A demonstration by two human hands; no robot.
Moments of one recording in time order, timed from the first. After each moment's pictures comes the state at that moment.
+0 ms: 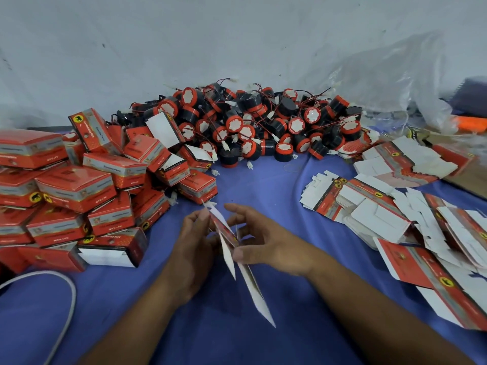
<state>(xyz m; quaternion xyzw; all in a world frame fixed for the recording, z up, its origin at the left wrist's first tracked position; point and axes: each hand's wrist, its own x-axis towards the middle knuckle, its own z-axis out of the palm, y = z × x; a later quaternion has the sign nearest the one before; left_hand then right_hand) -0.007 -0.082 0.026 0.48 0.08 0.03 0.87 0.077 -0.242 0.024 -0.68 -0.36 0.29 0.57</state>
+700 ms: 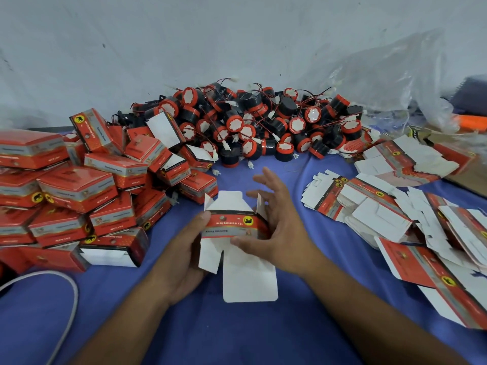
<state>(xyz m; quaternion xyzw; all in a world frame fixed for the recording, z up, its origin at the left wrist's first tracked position) -0.009 -0.066 0.026 0.47 0.10 -0.03 0.88 0.073 -0.240 0.021 -0.69 -0.37 0.02 0.63</state>
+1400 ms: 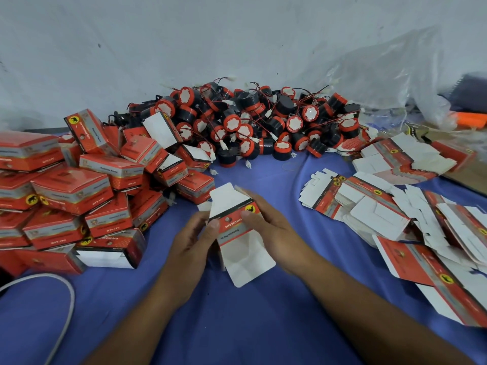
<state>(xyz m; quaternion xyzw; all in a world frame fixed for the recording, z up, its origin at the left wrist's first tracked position) -0.001 -0.070 -0.001 0.67 0.01 0.14 0.73 0.074 -0.233 0.021 -0.64 -0.27 0.18 0.70</state>
